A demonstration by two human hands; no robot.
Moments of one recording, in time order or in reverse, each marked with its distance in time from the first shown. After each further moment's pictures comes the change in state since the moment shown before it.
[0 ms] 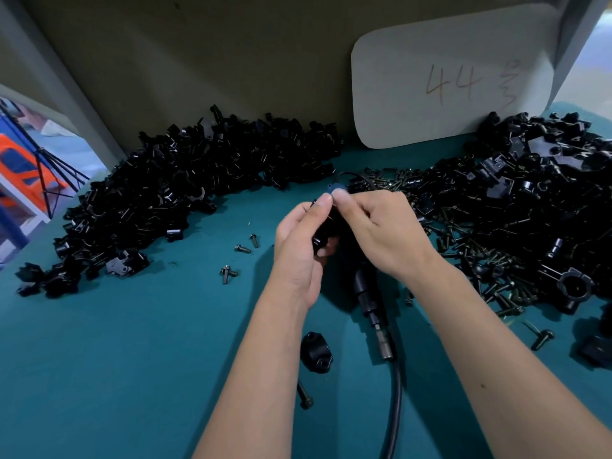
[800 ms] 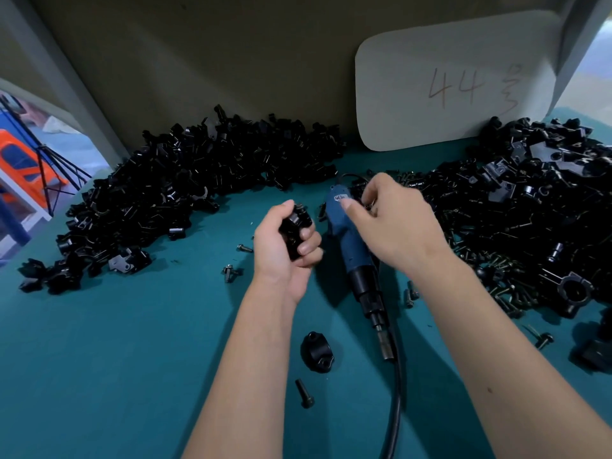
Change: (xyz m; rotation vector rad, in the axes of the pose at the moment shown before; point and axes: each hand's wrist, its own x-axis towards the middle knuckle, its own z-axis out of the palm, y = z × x) left_hand 0.008 0.012 -0.019 -0.269 0.021 -0.169; right_hand 0.007 -0.009 -0.010 -0.364 0.047 0.253
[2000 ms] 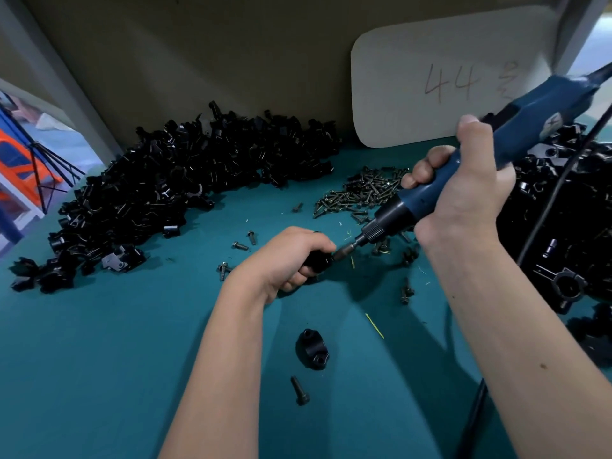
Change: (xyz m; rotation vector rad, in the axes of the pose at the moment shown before) left_hand -0.001 0.015 -0.005 1.020 -0.168 -0.310; right_hand 0.004 -0.011 -0.040 1.580 0.533 0.265
